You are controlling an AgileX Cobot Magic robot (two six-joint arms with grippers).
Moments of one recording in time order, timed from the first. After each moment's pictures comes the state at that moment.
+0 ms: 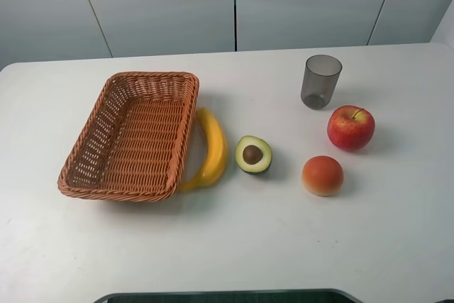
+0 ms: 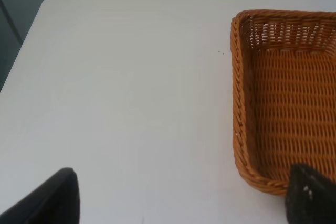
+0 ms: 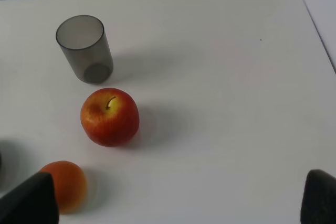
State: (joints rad) left arm 0.05 0.00 -0.51 0.02 1.08 -0.02; right arm -0.04 0.41 -0.80 -0.01 1.17 0.03
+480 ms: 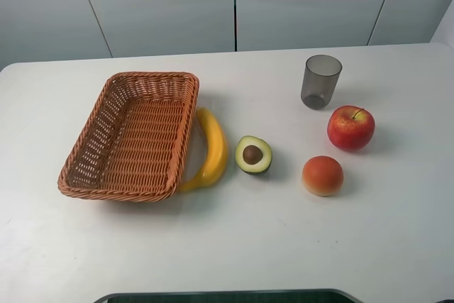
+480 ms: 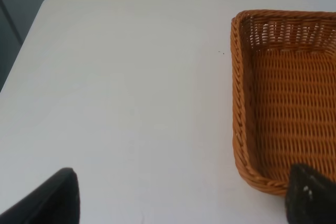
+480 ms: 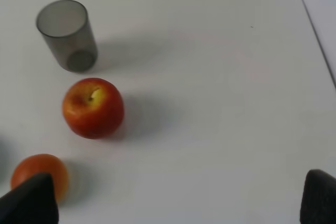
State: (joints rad) left arm 0.05 0.00 -0.51 0.02 1.08 -0.02; right arm -0.04 0.47 -0.80 -0.06 1.16 0.03
